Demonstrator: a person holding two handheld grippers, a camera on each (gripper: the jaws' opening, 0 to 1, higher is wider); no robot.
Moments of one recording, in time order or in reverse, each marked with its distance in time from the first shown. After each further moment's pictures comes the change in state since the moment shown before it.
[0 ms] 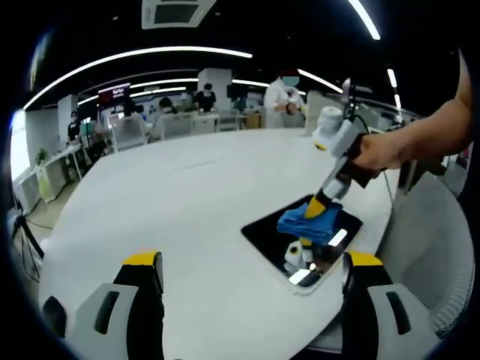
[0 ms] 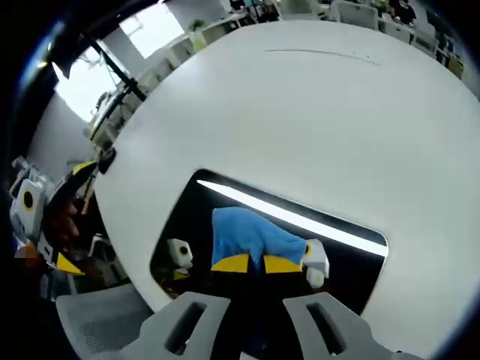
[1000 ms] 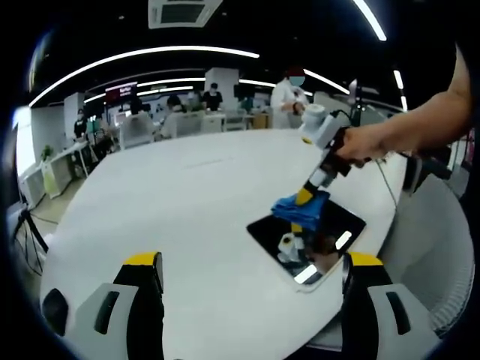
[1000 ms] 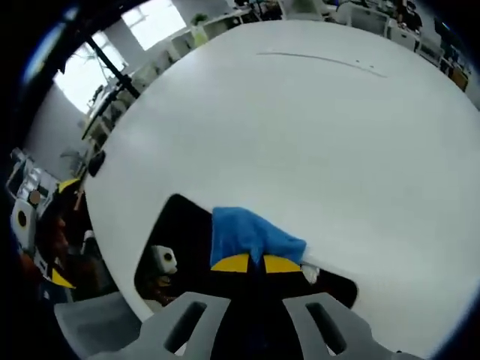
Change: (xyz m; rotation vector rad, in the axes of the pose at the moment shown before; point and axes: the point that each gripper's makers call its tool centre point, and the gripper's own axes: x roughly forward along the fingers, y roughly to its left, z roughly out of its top) left arm -0.006 0.003 -0.003 -0.021 -0.004 0.038; right arm 0.003 -0.032 0.029 -0.059 0.044 -0.058
